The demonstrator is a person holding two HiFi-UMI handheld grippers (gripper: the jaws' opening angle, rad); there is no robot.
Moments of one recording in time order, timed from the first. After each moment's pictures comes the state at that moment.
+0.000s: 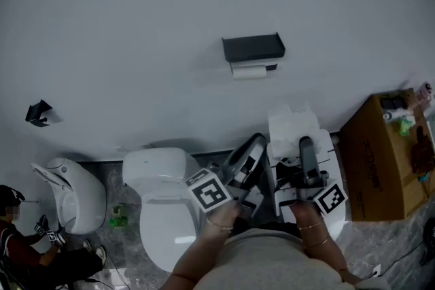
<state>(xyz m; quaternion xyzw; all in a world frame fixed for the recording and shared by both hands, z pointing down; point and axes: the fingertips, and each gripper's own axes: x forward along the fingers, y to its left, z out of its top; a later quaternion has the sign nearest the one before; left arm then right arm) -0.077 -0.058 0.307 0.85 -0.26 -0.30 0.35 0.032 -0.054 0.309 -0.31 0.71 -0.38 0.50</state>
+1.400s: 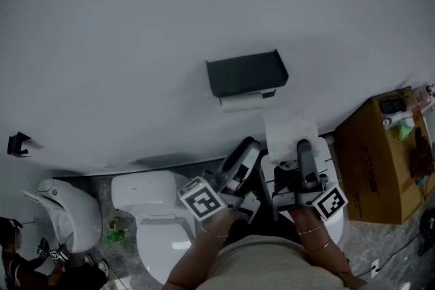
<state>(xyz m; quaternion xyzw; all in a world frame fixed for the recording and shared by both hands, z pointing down) -0.077 -0.191 0.335 0.82 -0.26 -0.31 0.40 0.041 -0.182 0.332 -0.36 0.69 -0.39 0.49</state>
